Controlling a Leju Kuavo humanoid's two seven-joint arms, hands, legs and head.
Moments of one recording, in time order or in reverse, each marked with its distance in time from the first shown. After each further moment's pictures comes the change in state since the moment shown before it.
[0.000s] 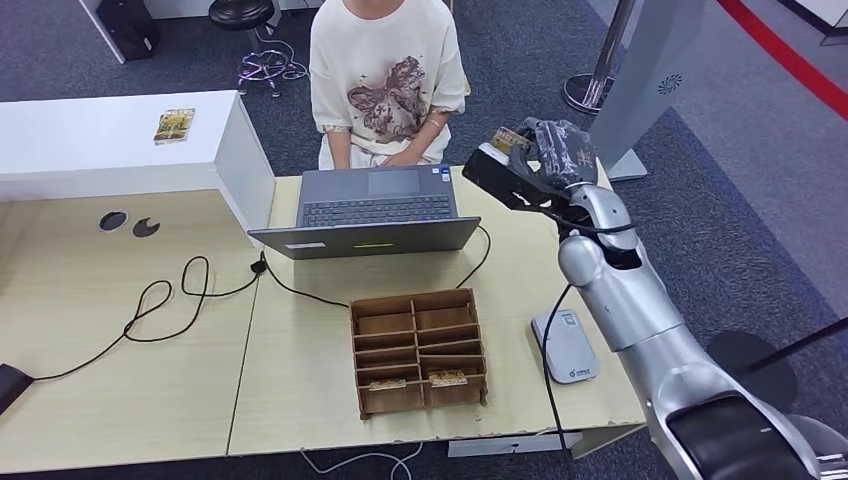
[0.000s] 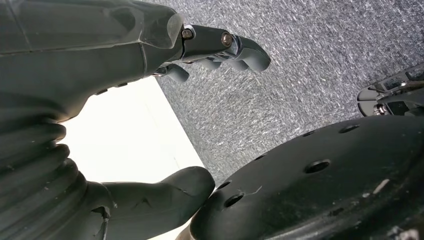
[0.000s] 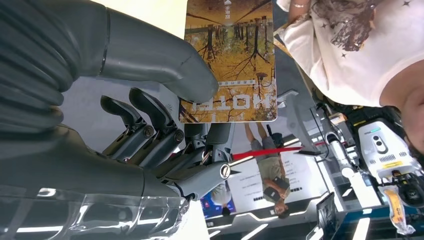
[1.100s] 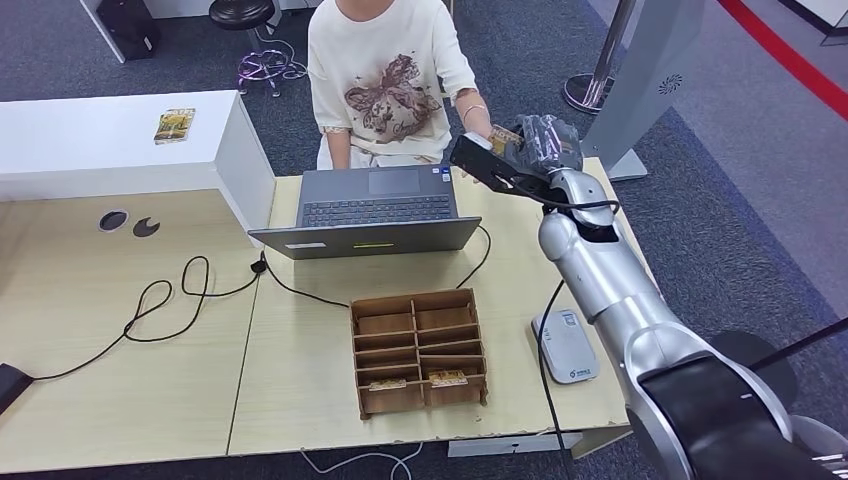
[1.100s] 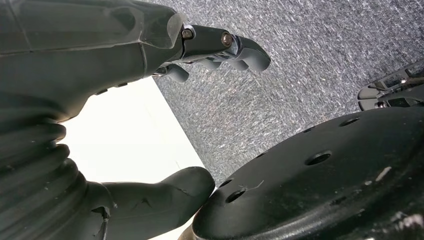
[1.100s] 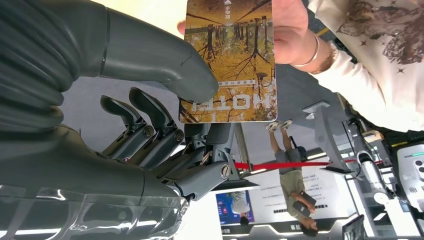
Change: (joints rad) left arm -0.002 0.003 0.000 0.000 -0.029 -0.011 -0.009; right arm -0.139 0.110 -0.029 0.308 0.104 -0.028 0.003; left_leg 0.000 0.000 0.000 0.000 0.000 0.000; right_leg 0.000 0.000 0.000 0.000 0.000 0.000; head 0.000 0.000
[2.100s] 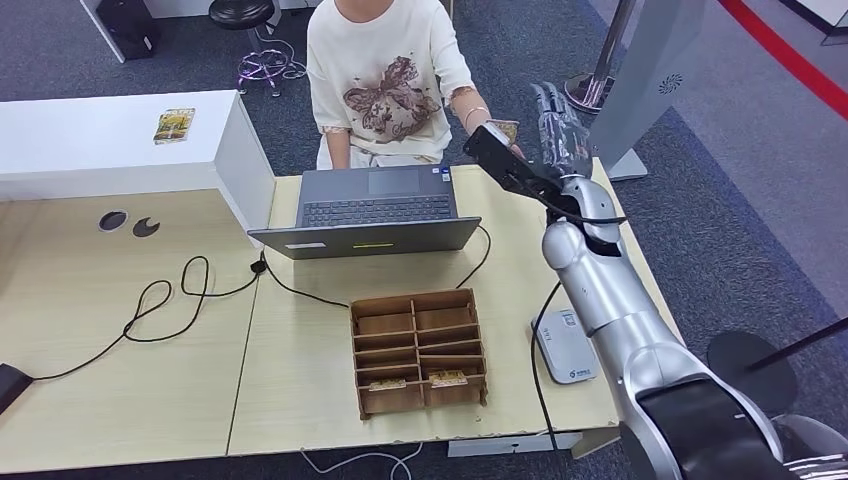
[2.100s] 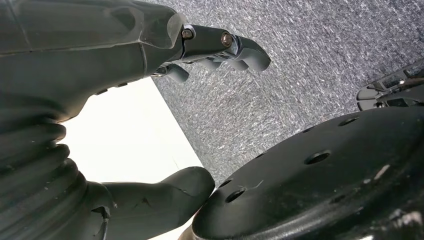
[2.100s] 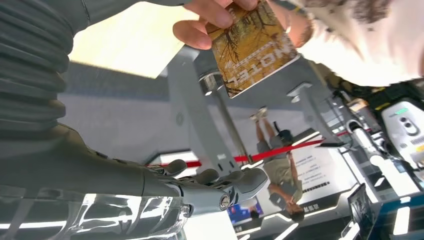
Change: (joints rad) left arm 0.000 0.000 0.000 0.000 0.006 0.005 -0.007; right arm 0.096 0.022 -0.115 -0.134 -0.081 -0.092 -0.063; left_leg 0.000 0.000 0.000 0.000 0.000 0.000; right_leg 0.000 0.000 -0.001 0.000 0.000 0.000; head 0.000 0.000
